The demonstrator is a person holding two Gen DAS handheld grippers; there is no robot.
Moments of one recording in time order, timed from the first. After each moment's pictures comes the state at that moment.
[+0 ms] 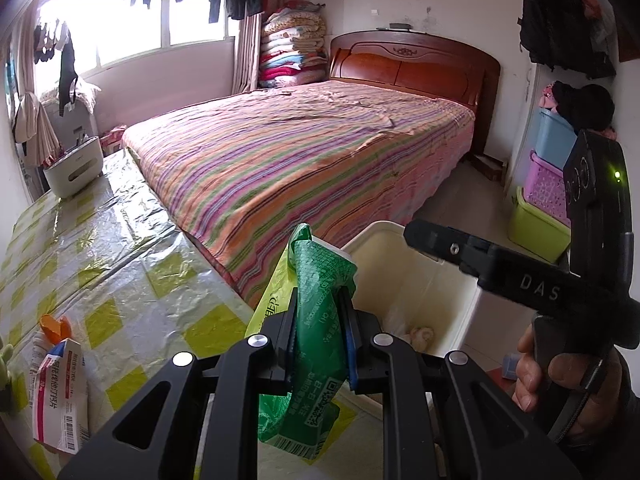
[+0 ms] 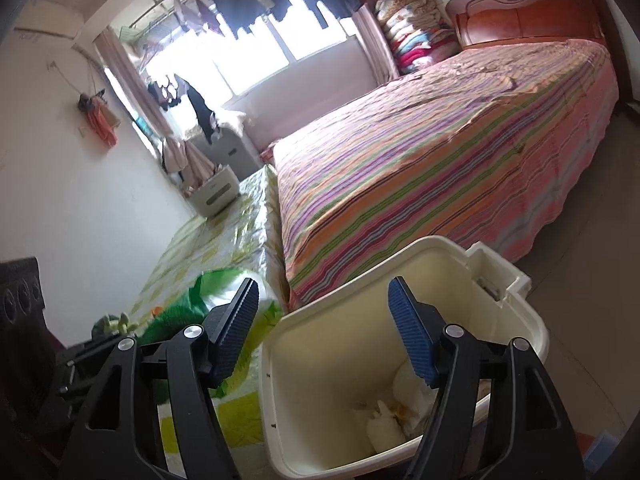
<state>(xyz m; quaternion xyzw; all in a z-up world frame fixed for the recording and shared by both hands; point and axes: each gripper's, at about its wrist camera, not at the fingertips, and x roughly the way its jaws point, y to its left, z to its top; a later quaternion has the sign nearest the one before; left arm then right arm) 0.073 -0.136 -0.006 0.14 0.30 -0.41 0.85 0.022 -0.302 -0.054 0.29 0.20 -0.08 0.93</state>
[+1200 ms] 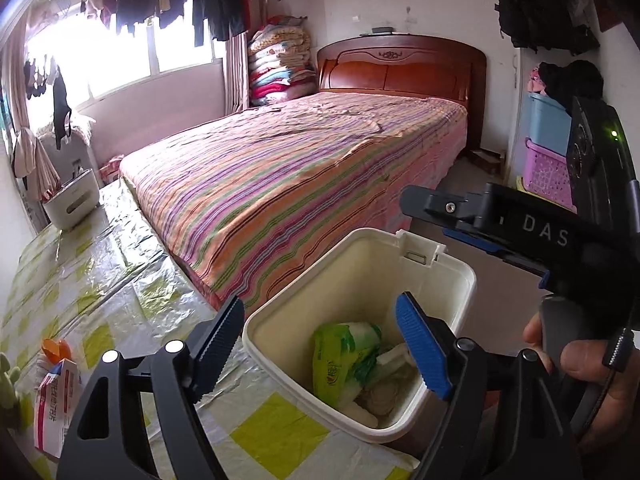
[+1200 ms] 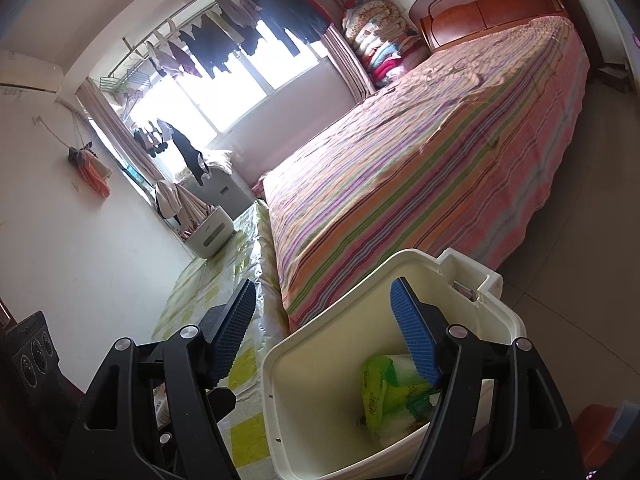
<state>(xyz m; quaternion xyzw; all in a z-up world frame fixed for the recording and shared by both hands) 0.046 -0.163 -0.010 0.17 0.26 -0.41 0.86 -0.002 -0.322 -0.054 0.35 0.16 -0.10 0.92</state>
